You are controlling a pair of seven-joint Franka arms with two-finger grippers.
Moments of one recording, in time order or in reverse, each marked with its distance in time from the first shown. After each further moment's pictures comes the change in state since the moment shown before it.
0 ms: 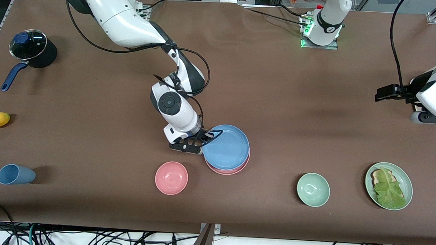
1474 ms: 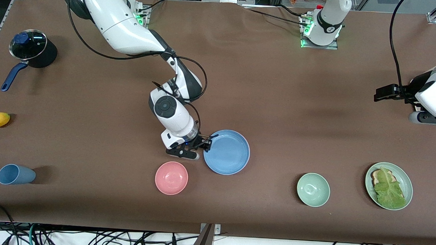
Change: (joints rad) left arm 0.000 0.002 -0.003 0.000 -0.001 0.000 0.000; right arm -0.031 0.035 -0.008 0.016 -0.018 0.079 -0.021
